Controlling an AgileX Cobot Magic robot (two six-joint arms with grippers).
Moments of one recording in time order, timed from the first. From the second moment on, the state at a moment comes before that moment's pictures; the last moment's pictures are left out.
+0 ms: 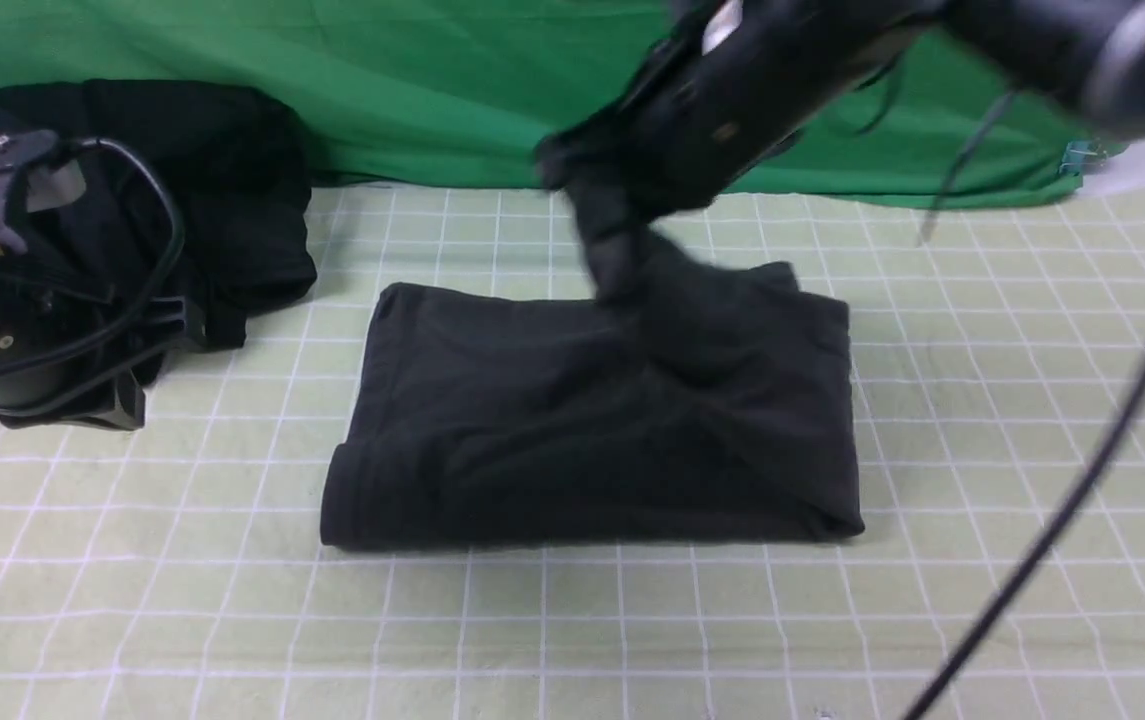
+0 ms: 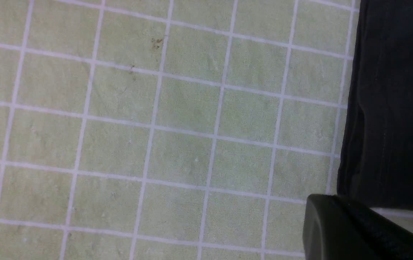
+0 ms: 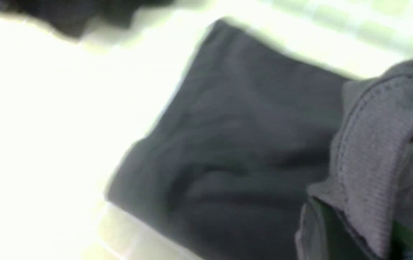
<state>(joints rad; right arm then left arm) 0.64 1.99 -1.92 0.22 0.91 0.11 -0.05 1.40 -1.05 -0.02 0.80 -0.24</state>
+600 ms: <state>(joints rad) 0.72 2.18 -2.00 0.31 0.87 0.08 -0.05 1.40 -1.05 -0.08 0.81 -0.20</state>
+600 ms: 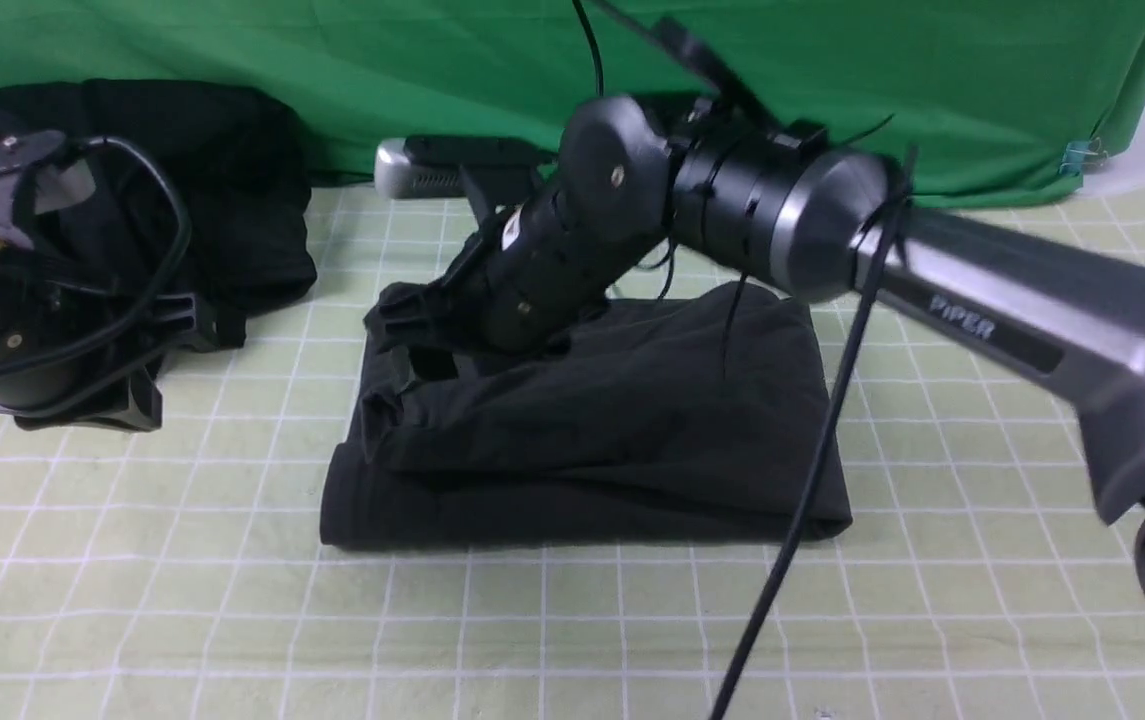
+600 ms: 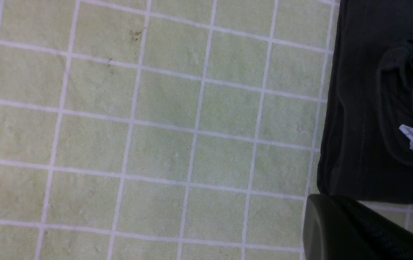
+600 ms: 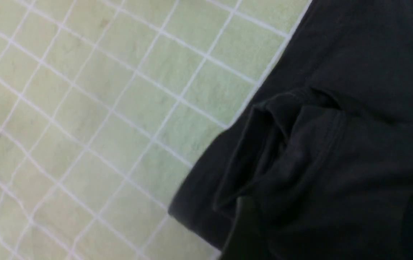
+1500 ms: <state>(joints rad) 0.41 1.68 -1.54 -0.01 1.06 -0.08 -0.22 1.89 -1.32 -0.39 0.72 0.00</state>
